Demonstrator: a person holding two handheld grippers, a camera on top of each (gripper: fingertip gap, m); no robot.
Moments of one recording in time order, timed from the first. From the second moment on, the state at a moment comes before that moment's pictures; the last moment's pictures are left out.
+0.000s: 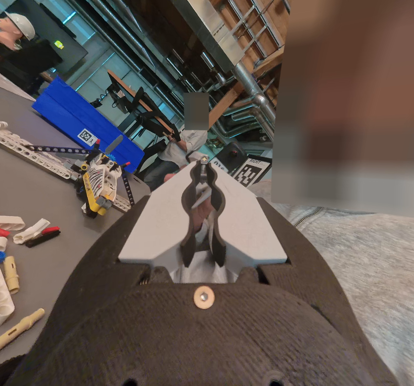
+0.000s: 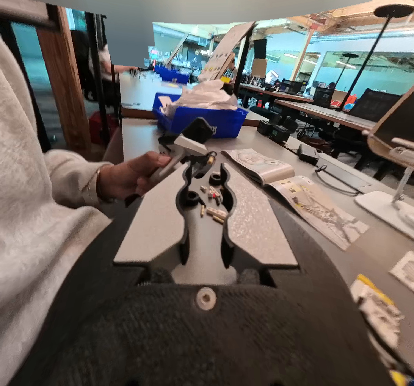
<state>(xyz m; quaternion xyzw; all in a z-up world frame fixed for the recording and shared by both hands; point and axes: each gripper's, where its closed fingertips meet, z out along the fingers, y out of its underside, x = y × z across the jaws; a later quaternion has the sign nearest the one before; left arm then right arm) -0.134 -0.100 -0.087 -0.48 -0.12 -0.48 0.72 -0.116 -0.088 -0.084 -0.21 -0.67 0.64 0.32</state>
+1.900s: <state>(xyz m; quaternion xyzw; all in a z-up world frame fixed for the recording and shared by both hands) -0.150 -0.041 -0.176 -0.83 -0.12 -0.07 0.54 -0.164 -0.037 -0.156 -0.07 -0.96 0.20 0.16</state>
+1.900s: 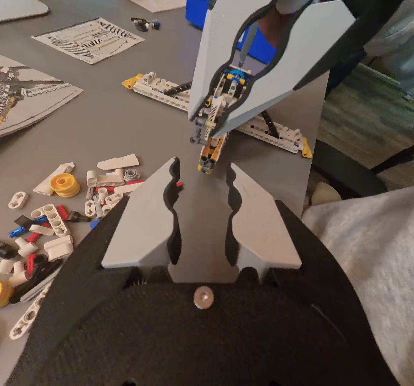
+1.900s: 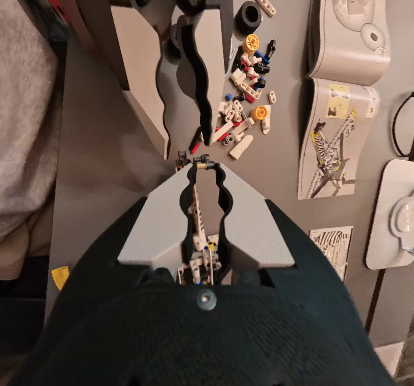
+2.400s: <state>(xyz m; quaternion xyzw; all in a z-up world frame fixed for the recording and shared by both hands) -0.156 -0.039 -0.189 -0.86 -0.05 0.03 0.50 -0.166 -0.044 -0.177 -0.08 -0.97 0.17 0.12</state>
